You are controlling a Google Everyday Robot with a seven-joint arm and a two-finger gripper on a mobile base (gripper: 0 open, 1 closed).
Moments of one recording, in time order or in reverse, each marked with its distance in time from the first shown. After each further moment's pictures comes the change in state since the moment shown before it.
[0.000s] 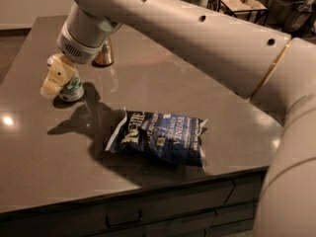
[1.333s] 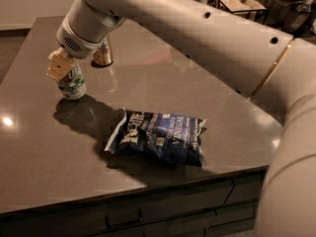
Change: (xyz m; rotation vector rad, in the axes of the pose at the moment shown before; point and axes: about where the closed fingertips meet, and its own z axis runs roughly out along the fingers) arm -0.016 0.002 -0.004 -0.036 -0.053 0.023
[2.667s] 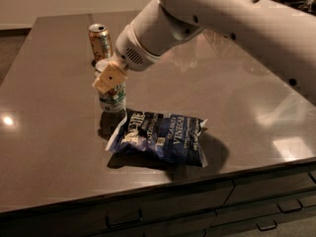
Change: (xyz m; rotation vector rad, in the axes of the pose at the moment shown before) arm 0.089 0.017 -0.094 0.018 -0.036 0.049
